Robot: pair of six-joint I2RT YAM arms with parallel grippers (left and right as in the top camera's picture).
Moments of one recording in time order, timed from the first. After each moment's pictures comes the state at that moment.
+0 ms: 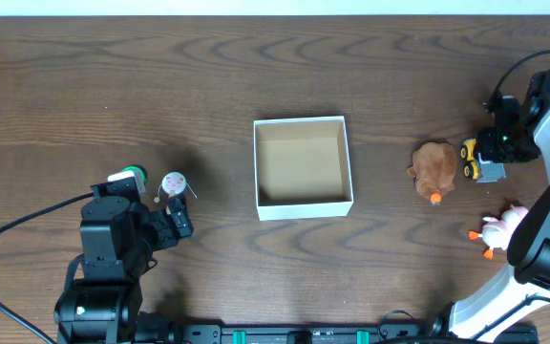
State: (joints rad) left arm -0.01 0.63 0.67 -0.80 0.03 -0.30; right arm -0.38 1.93 1.40 -0.84 -0.05 -0.37
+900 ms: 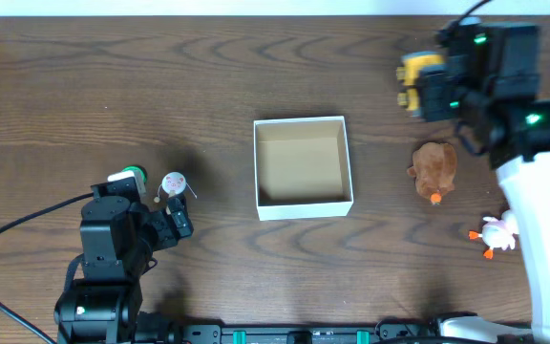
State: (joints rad) left arm -0.01 0.63 0.67 -0.80 0.03 -0.30; right arm 0.13 1.44 1.54 -0.89 -0.06 0.02
